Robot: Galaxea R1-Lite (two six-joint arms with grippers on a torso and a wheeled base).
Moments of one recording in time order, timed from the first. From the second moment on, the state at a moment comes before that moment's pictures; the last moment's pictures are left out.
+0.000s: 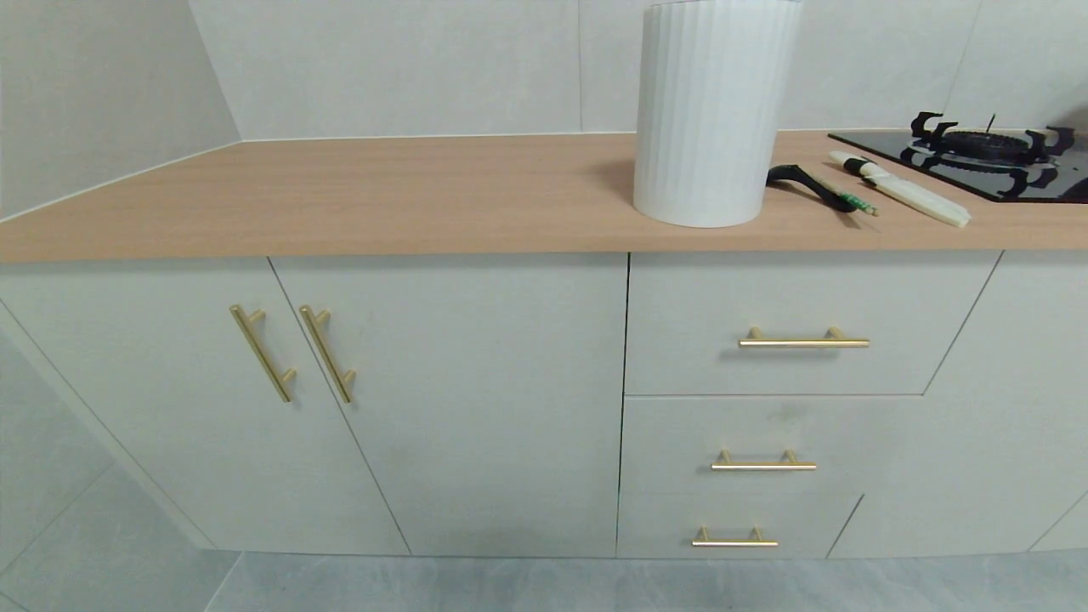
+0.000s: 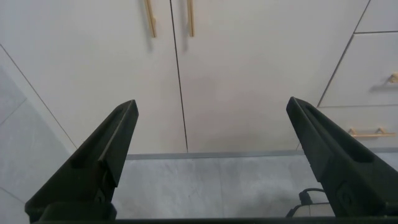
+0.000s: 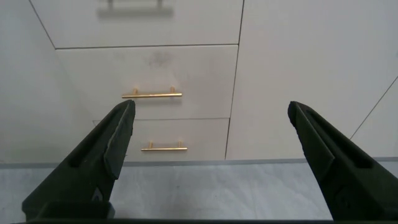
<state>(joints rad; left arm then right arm) 0.00 0.00 0.00 0.00 -0.03 0.01 0.00 0.00 0.00 0.00 -0.03 0.00</state>
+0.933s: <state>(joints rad) 0.00 0.00 0.00 0.00 -0.03 0.01 0.11 0.59 -0.25 0.02 0.18 0.00</state>
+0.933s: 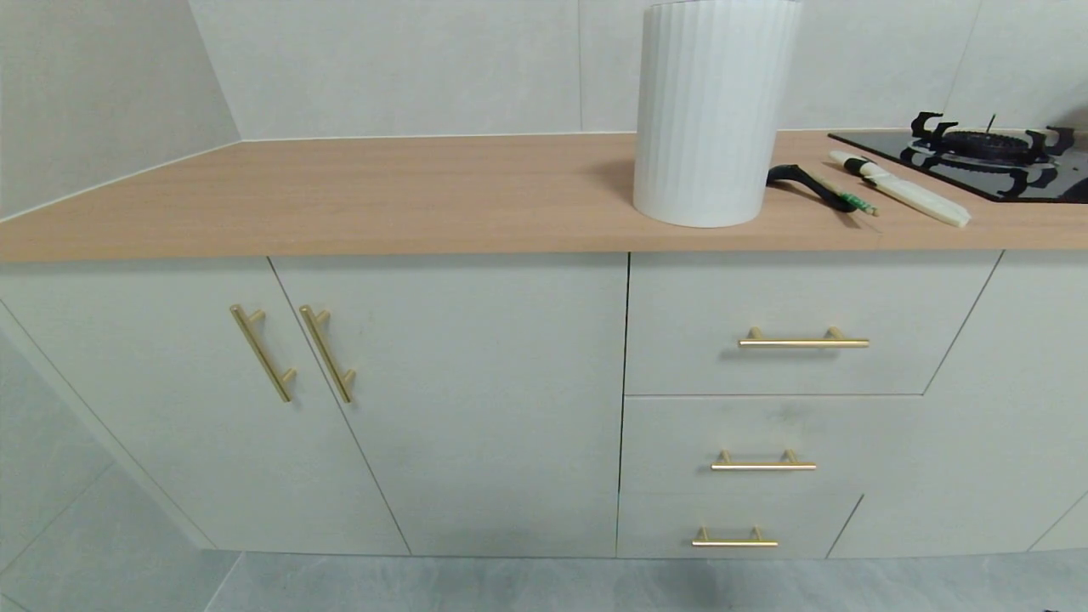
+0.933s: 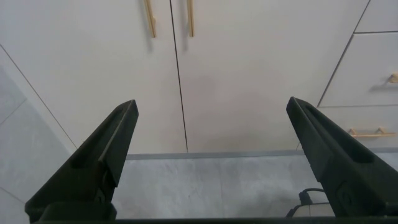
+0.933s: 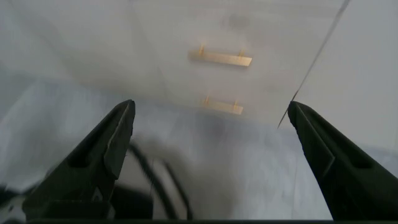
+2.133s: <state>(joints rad) 0.00 0.00 0.00 0.00 -0.03 0.01 0.17 1.98 -0.53 -0.80 0.05 0.02</state>
